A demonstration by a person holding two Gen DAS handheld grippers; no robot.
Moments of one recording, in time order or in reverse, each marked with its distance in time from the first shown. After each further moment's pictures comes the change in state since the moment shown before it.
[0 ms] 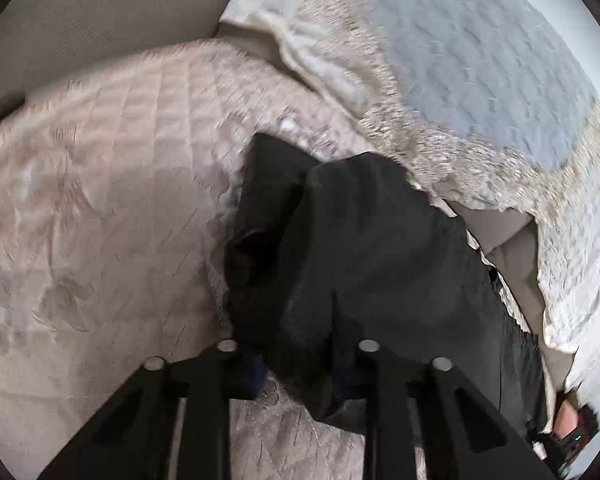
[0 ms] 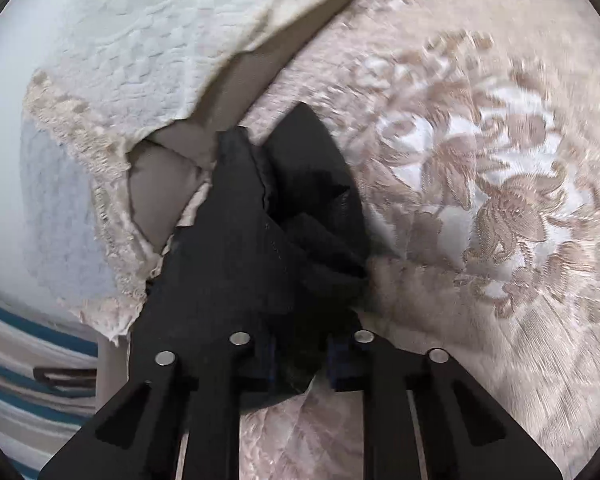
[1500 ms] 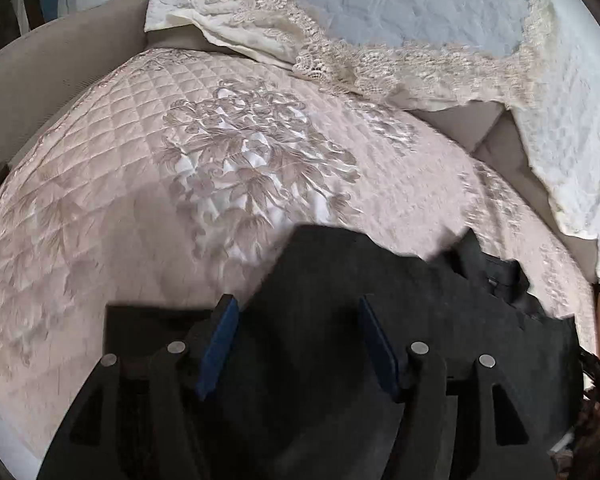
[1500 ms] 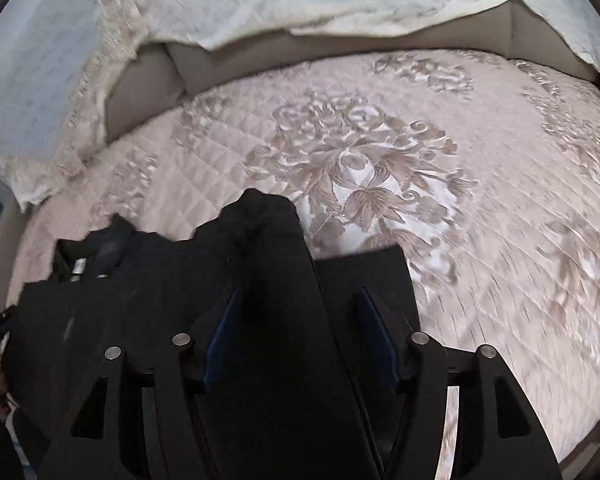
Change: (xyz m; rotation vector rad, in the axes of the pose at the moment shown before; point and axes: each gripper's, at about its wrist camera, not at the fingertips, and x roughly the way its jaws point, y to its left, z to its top) left arm -0.009 -0.028 -0.025 0.292 0.156 0.088; right arm -0.017 0.005 -0.020 -0.506 0.106 -0.369
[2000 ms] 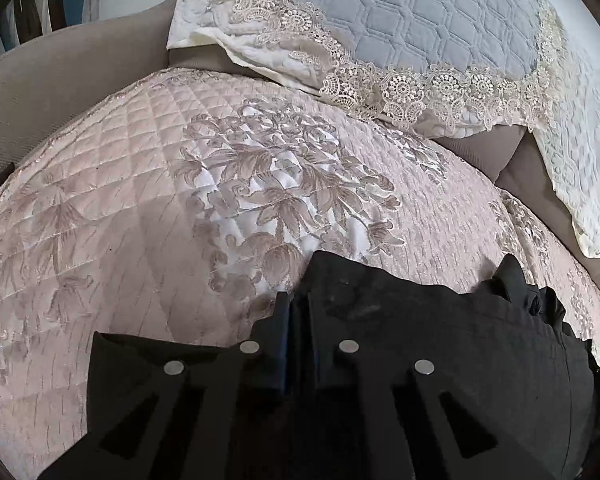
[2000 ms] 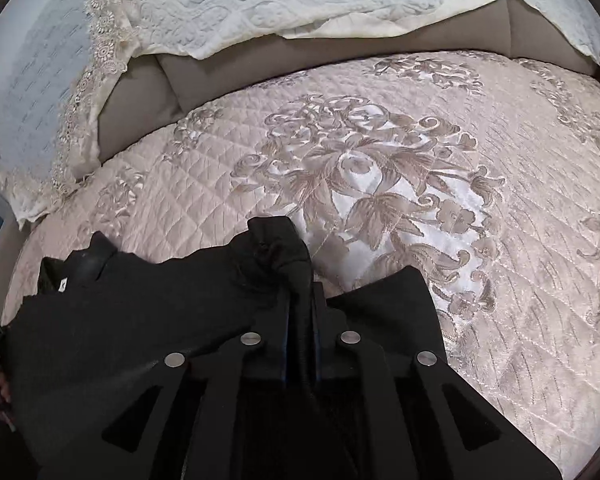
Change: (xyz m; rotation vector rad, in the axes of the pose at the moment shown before) left arm 0.021 0.015 -0.010 -0.031 -0.155 0.028; right arm 0.029 -0.010 -0.005 0.035 -0.118 0.030
